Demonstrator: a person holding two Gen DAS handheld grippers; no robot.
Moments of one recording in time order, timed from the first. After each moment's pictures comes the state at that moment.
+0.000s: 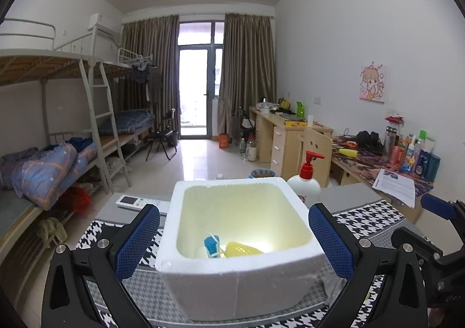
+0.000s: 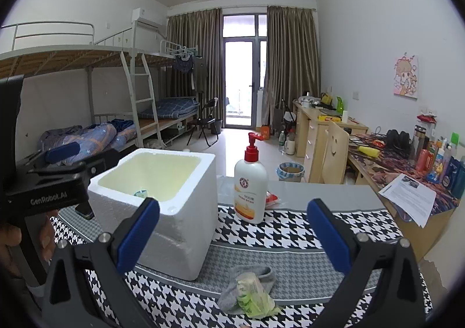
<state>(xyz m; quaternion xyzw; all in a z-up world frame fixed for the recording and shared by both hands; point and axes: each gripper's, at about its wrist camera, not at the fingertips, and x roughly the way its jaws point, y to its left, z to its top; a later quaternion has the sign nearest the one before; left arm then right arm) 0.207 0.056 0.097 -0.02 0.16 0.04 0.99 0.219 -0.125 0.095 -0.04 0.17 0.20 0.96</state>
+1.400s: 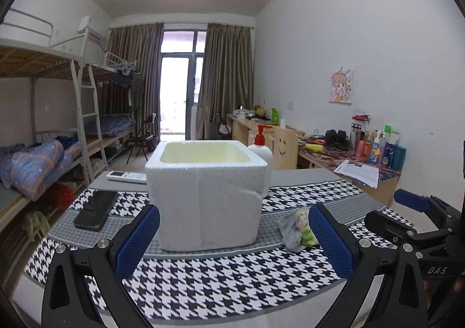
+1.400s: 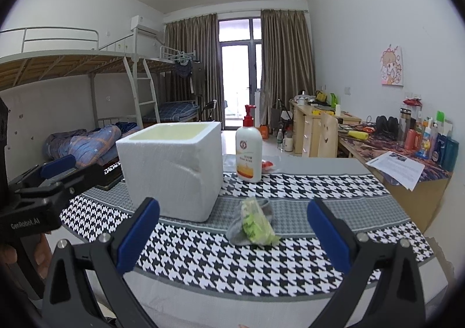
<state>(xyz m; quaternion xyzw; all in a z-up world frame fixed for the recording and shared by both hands) 0.082 0.024 0.045 -0.03 0.13 -0.02 0.99 0.123 -0.159 0.042 -0.02 0.16 0.20 0.97</state>
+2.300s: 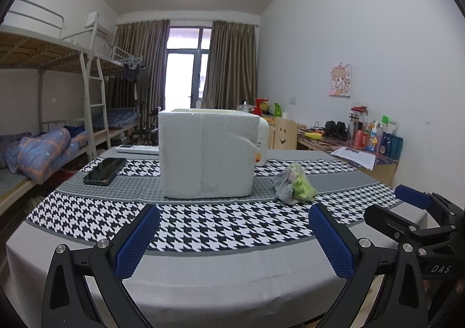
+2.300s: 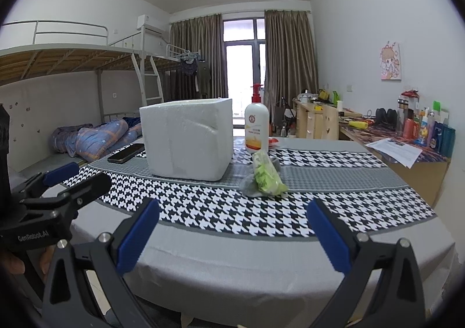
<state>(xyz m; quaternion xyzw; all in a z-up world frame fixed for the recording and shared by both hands) 0.015 0.013 -0.010 -0.04 0.14 -0.01 0.99 0.057 -0.161 -0.003 -0.02 0.16 0.21 0.97</state>
